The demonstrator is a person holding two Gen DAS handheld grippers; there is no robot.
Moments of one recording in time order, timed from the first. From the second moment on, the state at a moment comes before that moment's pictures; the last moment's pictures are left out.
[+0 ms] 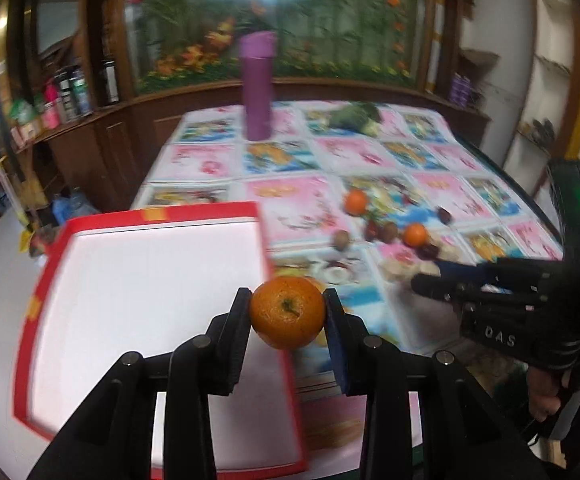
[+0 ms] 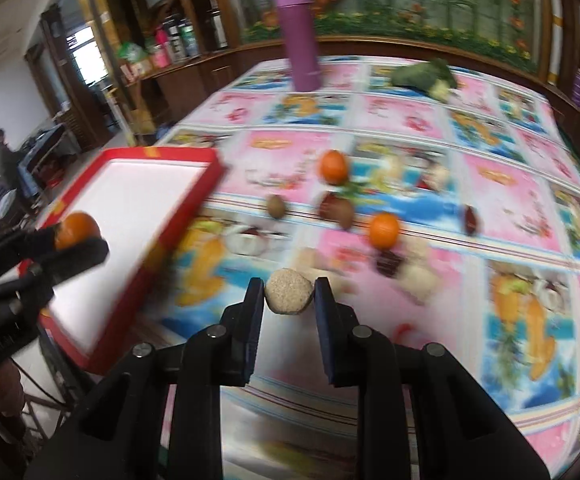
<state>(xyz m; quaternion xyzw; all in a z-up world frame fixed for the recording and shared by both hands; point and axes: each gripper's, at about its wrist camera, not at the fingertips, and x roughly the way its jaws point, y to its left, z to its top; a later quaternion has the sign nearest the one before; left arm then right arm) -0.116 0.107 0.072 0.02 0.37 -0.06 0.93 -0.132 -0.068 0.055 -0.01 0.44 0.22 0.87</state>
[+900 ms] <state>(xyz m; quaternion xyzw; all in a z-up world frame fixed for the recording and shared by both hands) -0.129 0.258 0.016 -0.02 0.43 0.16 0.89 -0.152 0.133 0.031 -0.12 0.47 0.33 0.81</state>
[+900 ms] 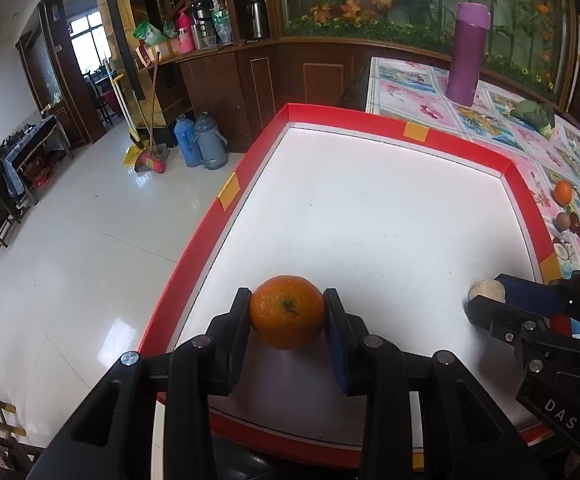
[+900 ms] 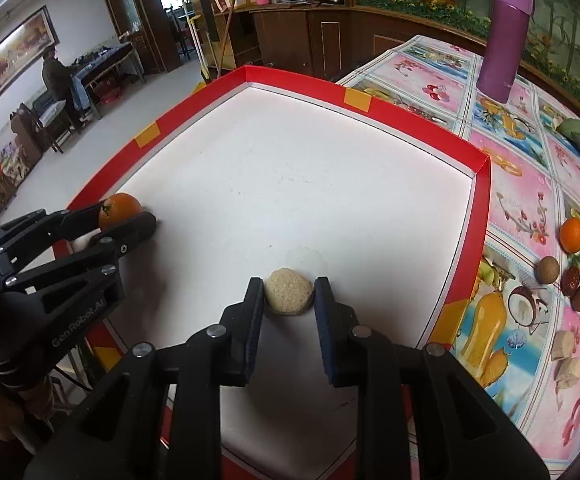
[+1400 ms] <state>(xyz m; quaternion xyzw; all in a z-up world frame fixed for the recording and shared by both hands) -0.136 0.247 0.029 -0.01 0.42 0.19 0.89 -0.155 0.076 0.065 -0.07 0.40 0.33 0.85</state>
